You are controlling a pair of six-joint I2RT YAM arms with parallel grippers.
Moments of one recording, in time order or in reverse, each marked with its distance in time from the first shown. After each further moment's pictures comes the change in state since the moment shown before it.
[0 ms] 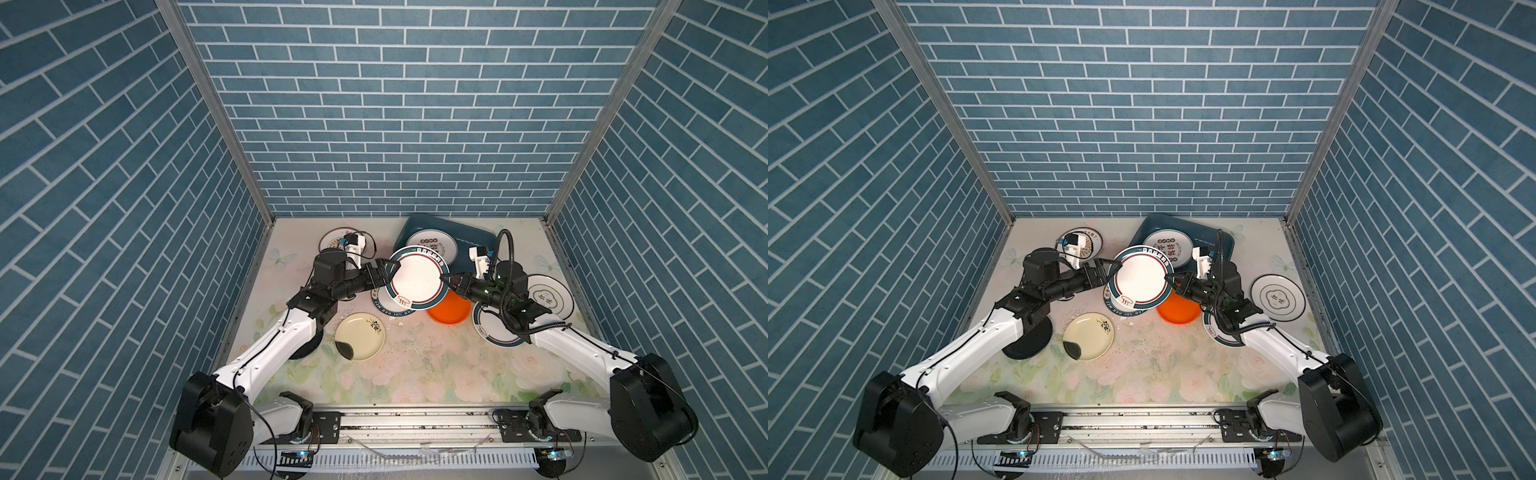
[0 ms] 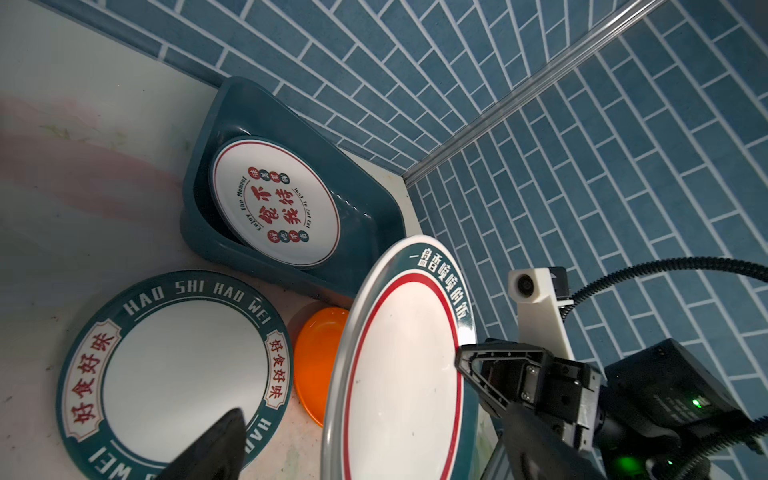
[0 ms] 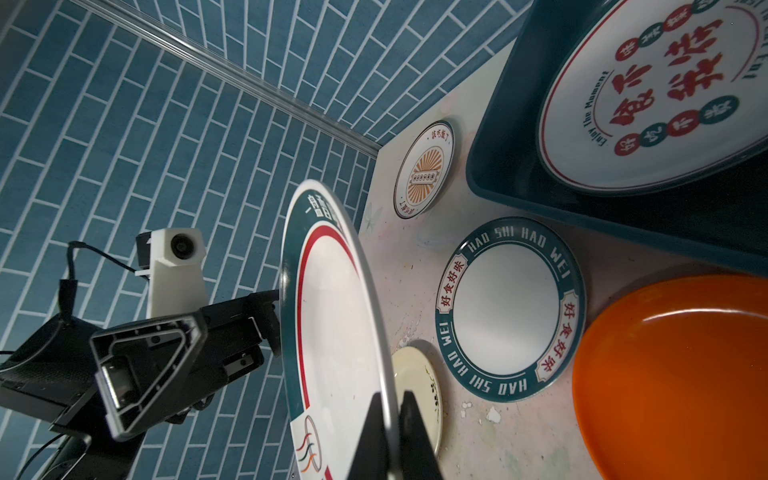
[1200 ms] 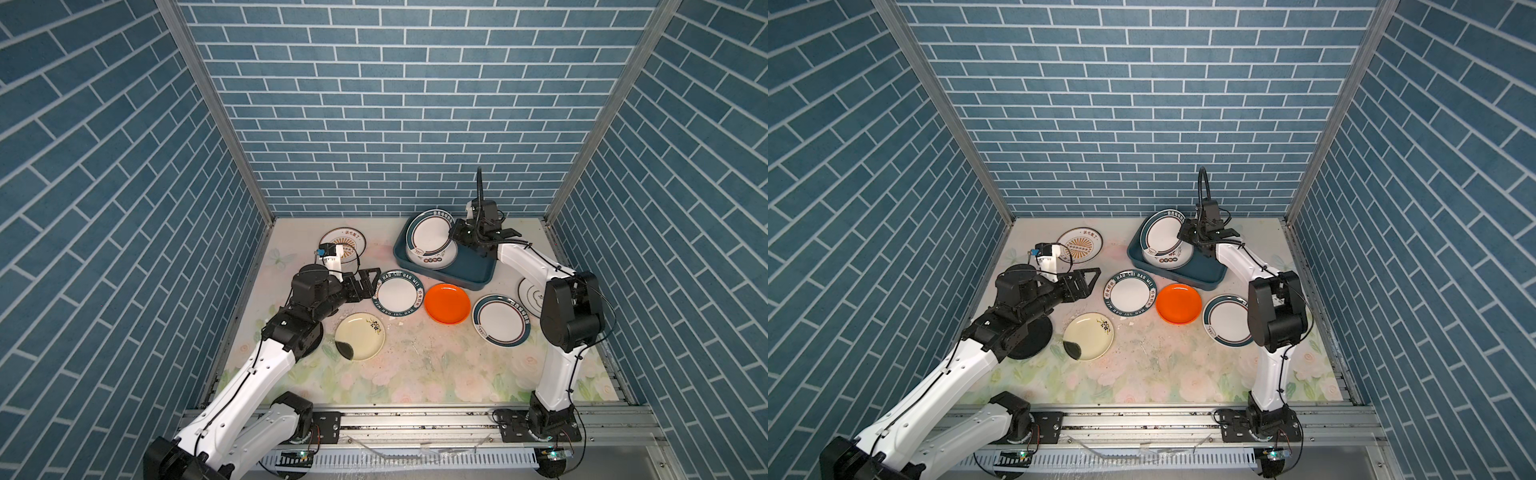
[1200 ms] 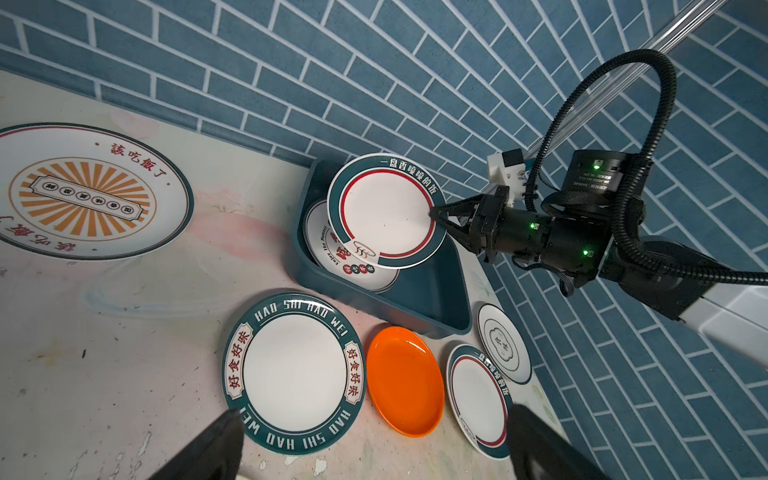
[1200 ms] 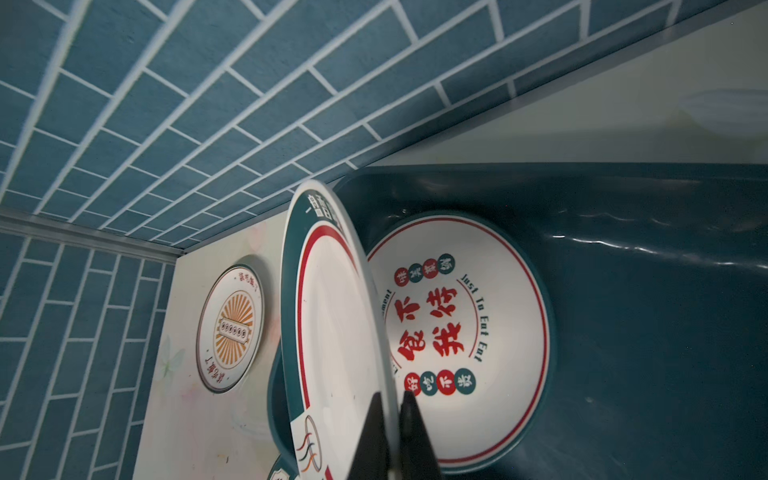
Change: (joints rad) left arm 0.000 -0.270 -0.071 -0.194 -0.243 0.131; right arm -0.135 0.710 0.896 -0.532 0.344 -0.286
